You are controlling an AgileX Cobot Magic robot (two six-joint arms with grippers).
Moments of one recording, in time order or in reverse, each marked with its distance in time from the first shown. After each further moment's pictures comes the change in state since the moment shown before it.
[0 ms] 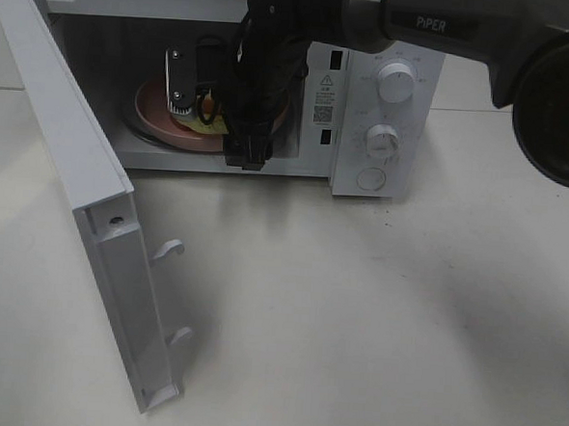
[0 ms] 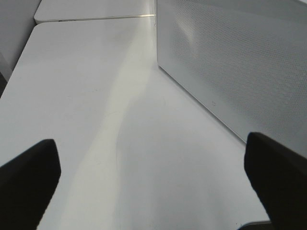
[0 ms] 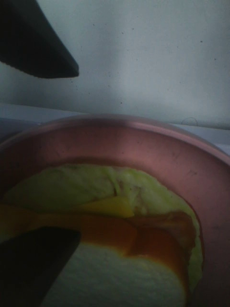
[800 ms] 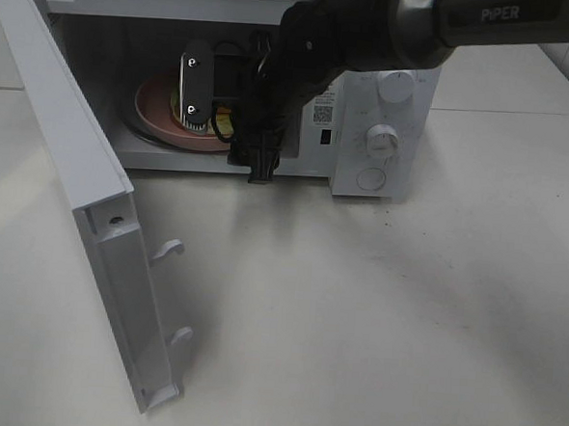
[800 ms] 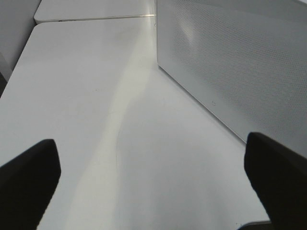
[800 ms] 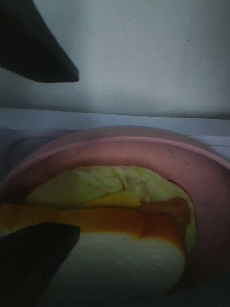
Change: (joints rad) left arm 0.000 0.000 0.000 0.000 0.000 0.000; right arm -0.002 -0.191 0.410 -0.017 -0.390 0.043
